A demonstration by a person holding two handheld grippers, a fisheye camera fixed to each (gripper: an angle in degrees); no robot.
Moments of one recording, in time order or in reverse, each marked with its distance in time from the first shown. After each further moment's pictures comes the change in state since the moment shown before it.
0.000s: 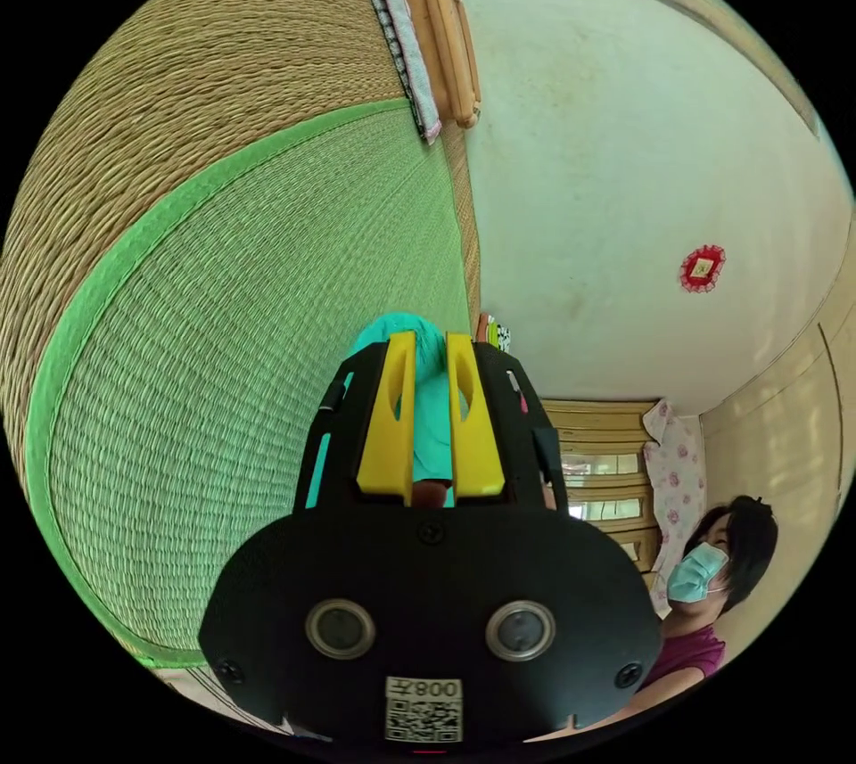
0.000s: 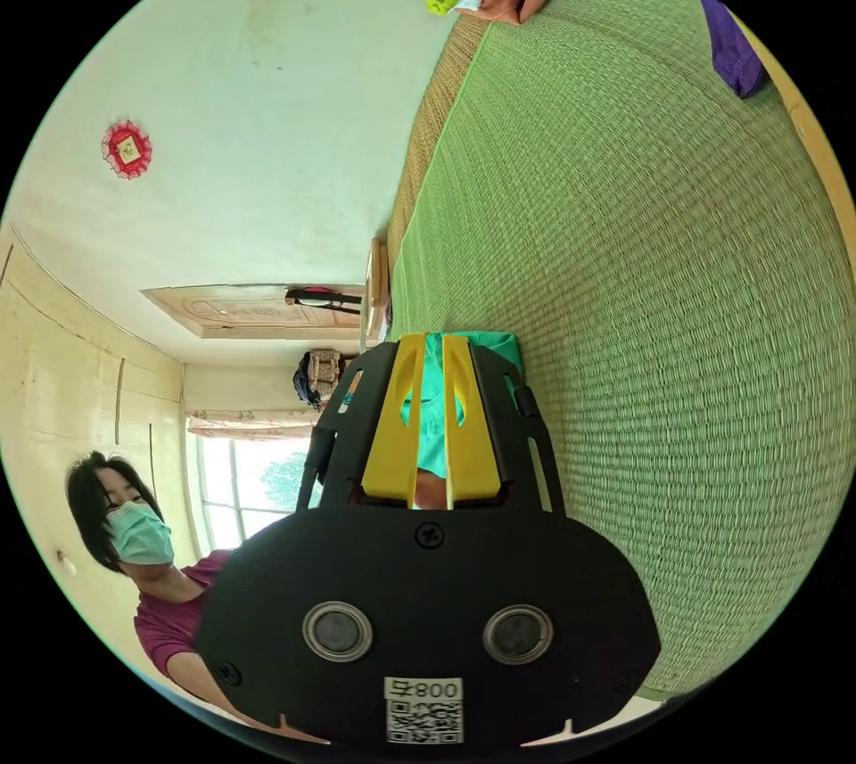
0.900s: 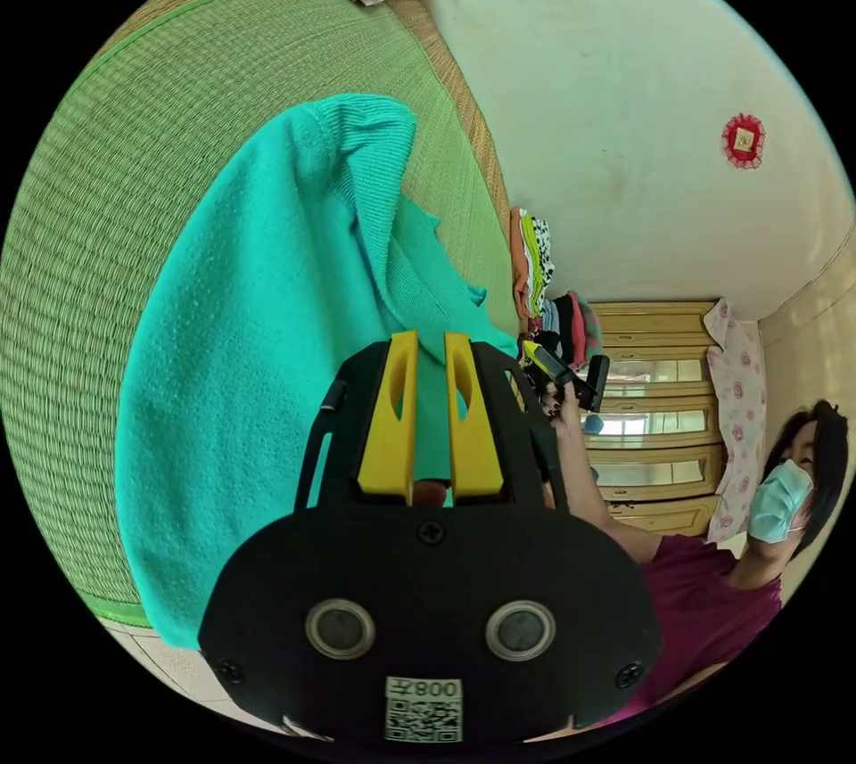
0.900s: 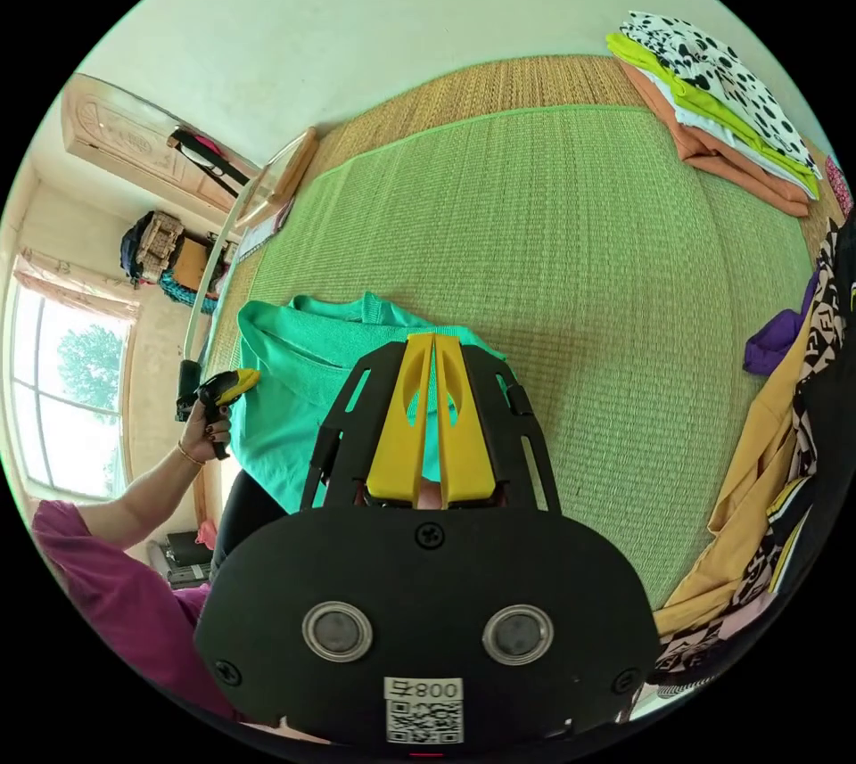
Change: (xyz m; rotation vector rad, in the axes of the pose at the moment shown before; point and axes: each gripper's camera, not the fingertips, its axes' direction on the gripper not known) left arm 0.030 0.046 0.111 -0.296 -0.261 0.180; right arm -0.123 0.011 0.161 -0.186 0.655 -0.411
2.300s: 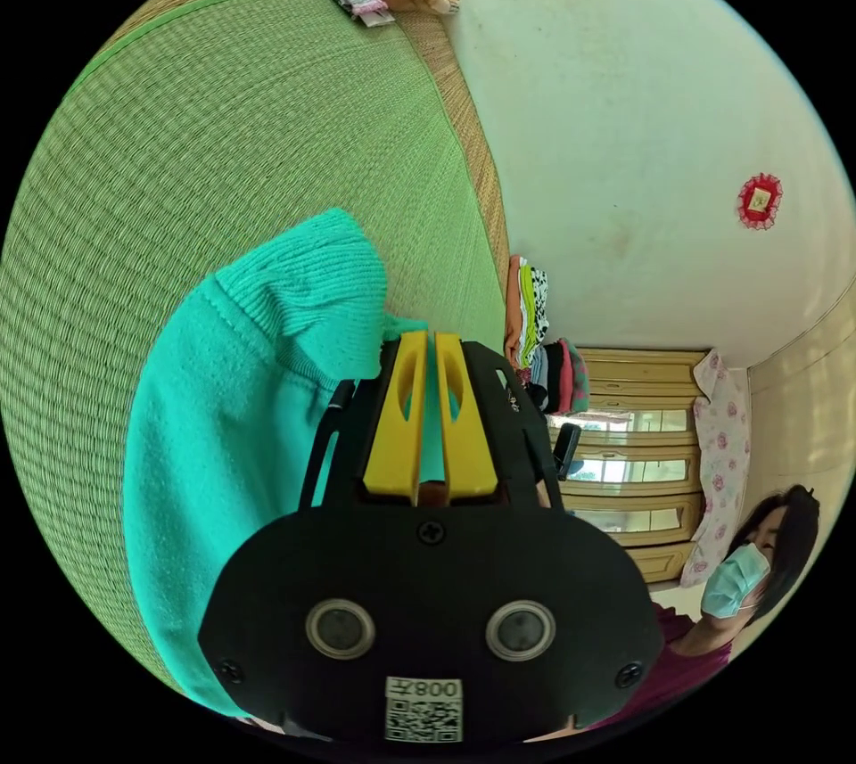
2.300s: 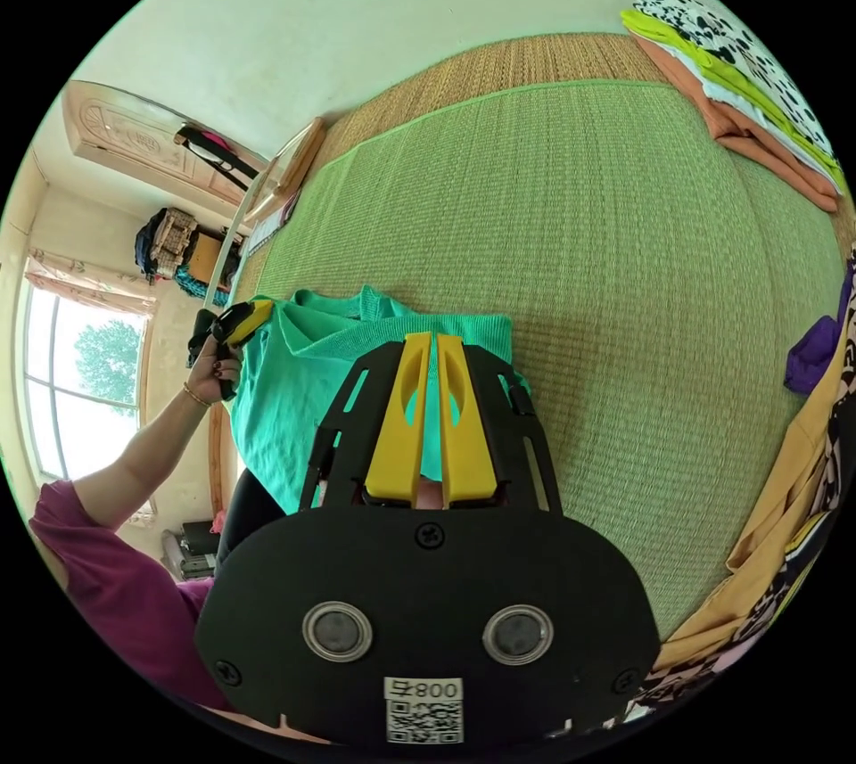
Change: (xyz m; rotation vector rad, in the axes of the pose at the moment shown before) left arm 0.031 -0.068 0.025 0.103 0.116 -0.086; right arm -0.023 -0.030 0.061 -0.027 -0.066 0.001
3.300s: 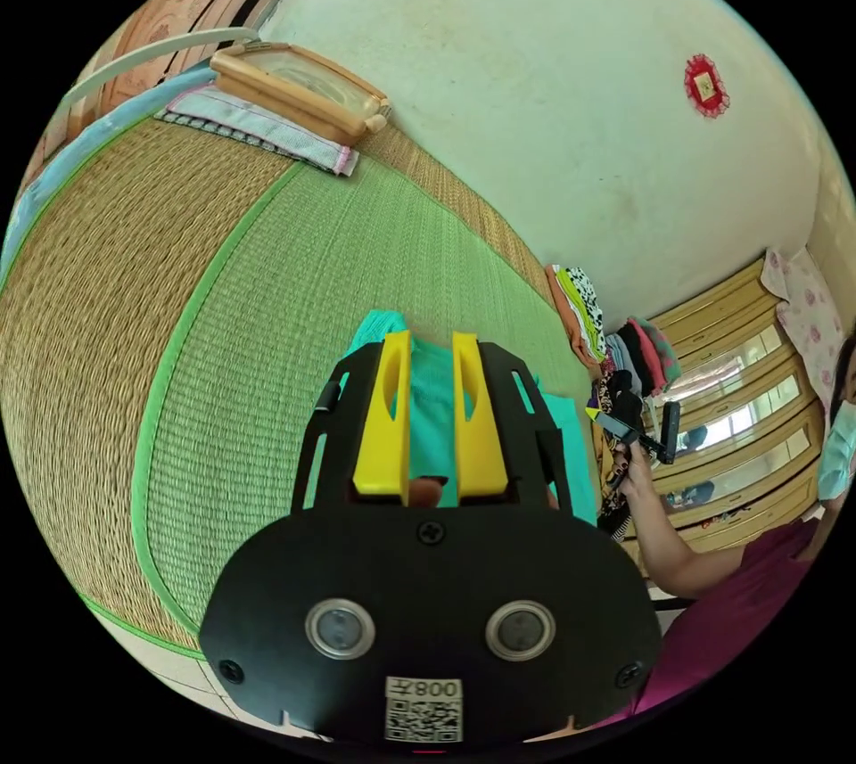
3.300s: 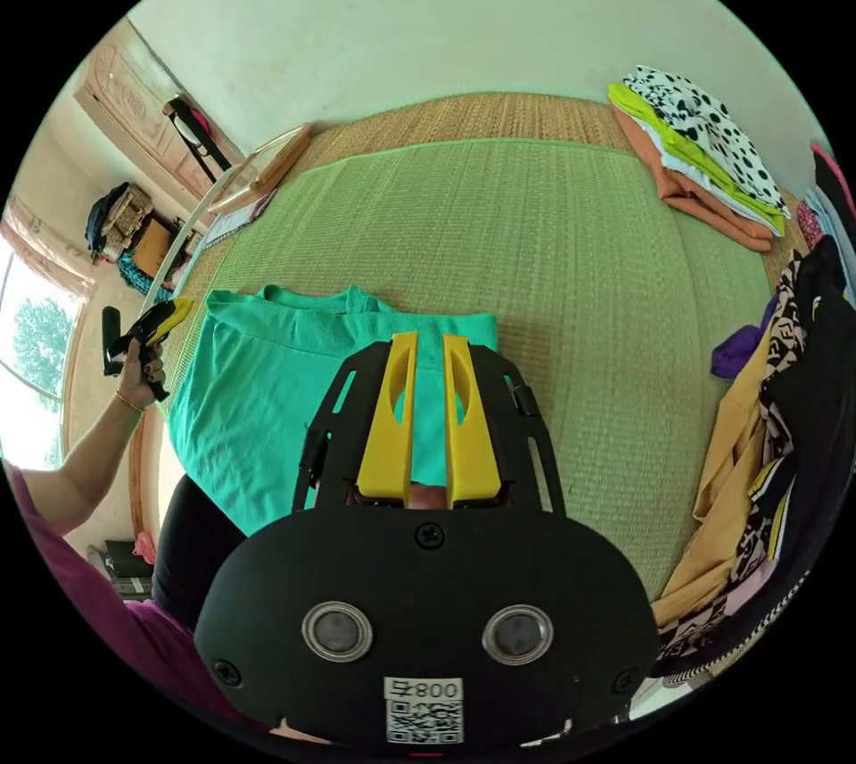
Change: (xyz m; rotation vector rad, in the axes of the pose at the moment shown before) left arm 0.051 0.062 -0.074 0.181 -0.378 0.352; right arm -0.056 0.034 0.003 0.131 0.303 -0.027
